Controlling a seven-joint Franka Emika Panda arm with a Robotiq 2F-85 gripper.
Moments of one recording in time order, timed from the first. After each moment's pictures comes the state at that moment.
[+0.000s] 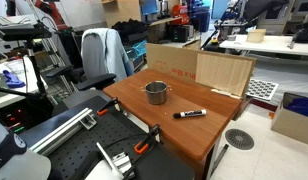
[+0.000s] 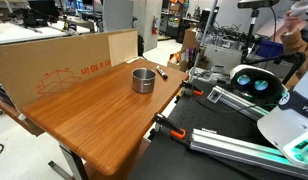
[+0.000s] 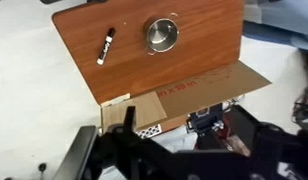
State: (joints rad) arm -0.05 -0.63 -0.20 -2.39 0.11 2.03 -0.04
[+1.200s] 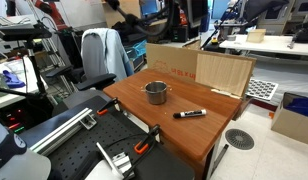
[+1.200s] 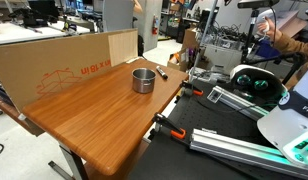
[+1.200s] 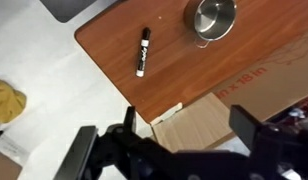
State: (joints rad) arm -0.17 -0.35 -0.21 -2.50 0.13 2.37 0.05
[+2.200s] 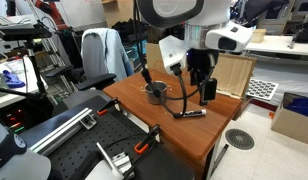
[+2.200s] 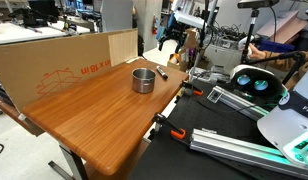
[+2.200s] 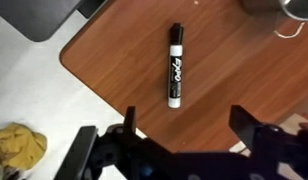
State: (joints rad) arm -0.18 0.21 -0.20 -2.39 0.33 2.67 0.03
